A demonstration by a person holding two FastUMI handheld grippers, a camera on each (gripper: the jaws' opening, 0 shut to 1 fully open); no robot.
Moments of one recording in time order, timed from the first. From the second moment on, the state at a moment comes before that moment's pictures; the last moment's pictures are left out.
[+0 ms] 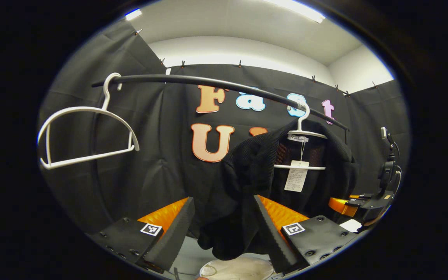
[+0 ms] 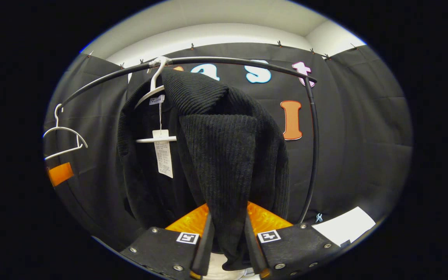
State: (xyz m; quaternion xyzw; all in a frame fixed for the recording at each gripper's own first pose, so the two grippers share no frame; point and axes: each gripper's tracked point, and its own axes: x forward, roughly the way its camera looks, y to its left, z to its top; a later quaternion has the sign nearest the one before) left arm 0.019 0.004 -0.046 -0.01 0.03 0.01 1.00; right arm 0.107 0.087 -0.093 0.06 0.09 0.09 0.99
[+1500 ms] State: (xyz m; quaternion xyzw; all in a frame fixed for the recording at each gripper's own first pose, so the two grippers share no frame) left arm 0.156 -0.079 -0.121 0.00 0.08 -0.11 0.99; right arm 0.065 0.059 -0.047 0.07 0.10 0.03 0.99
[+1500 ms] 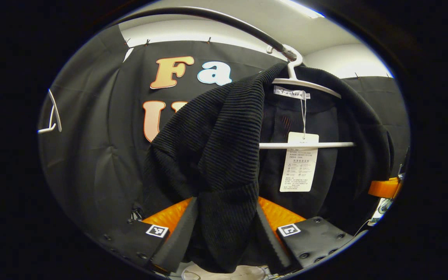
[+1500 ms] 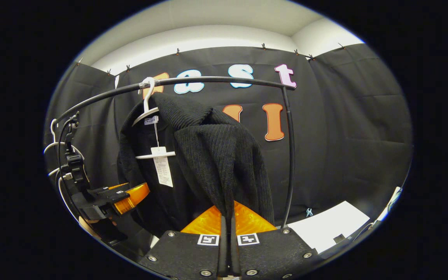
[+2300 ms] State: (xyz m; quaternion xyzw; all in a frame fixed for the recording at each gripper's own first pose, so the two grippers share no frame) left arm 0.142 -0.043 -0.100 0.03 0.08 -0.08 0.99; right arm 0.056 0.028 0.012 0.11 0.07 0.02 0.99
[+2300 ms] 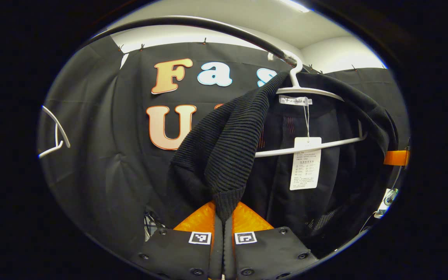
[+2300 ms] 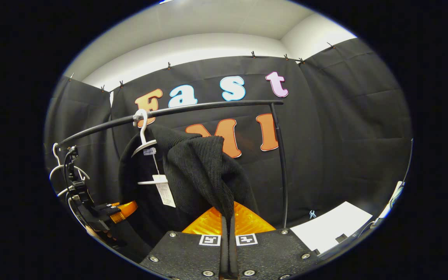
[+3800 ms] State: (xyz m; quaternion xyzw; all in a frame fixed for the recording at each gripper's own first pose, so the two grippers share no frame) left arm 0.156 0.062 -0.009 0.05 0.02 0.07 1.00; right arm 0.181 -0.052 -0.025 0.18 0.11 0.09 0.97
